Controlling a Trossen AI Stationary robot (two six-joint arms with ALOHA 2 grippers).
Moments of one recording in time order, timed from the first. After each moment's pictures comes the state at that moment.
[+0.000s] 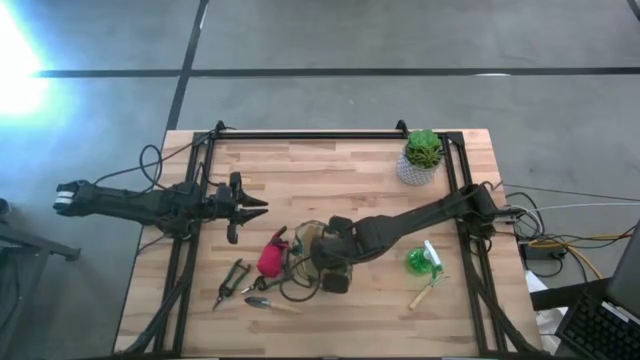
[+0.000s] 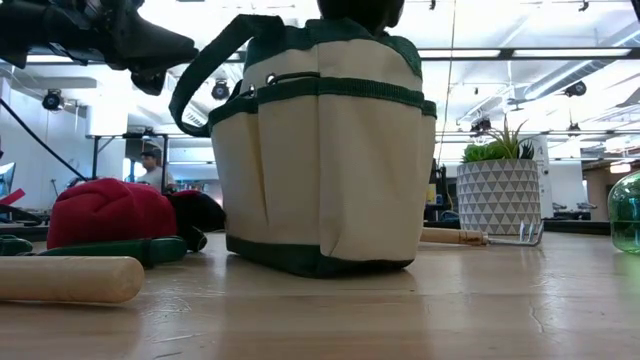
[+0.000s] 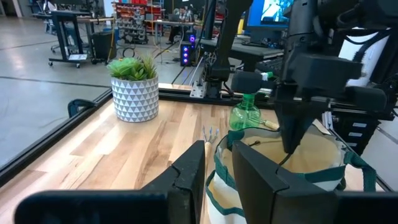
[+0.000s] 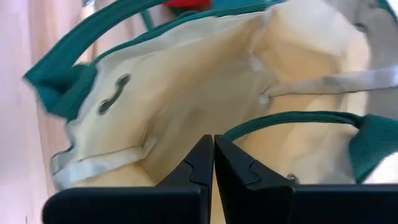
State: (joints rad) left arm -0.06 0.52 0.32 0.16 -0.12 -0.08; right arm 0.29 2.01 1.80 -0.94 0.16 0.42
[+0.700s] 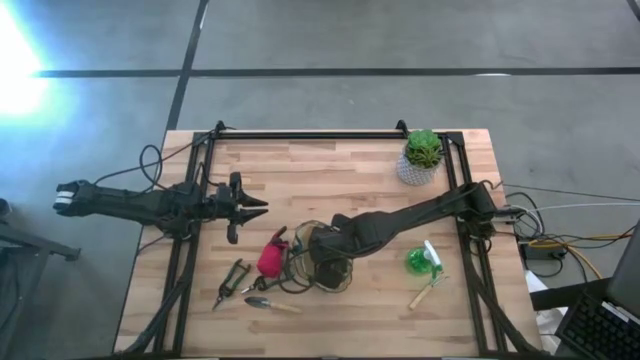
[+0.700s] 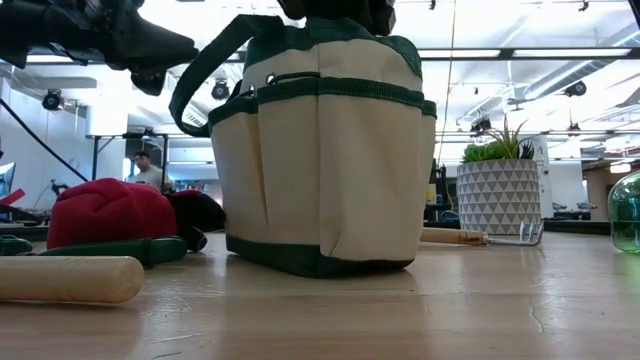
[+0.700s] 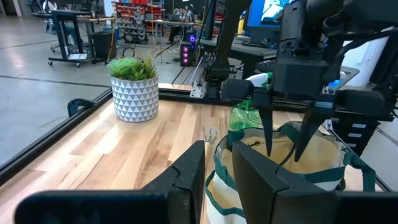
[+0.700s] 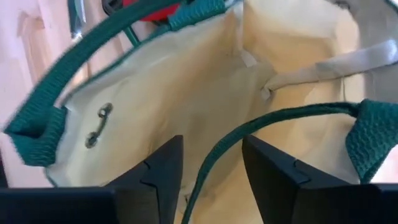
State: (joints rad) left arm -0.06 0.52 0.32 0.16 -0.12 -0.09; right arm 0.26 2.01 1.77 -0.90 0.13 0.59
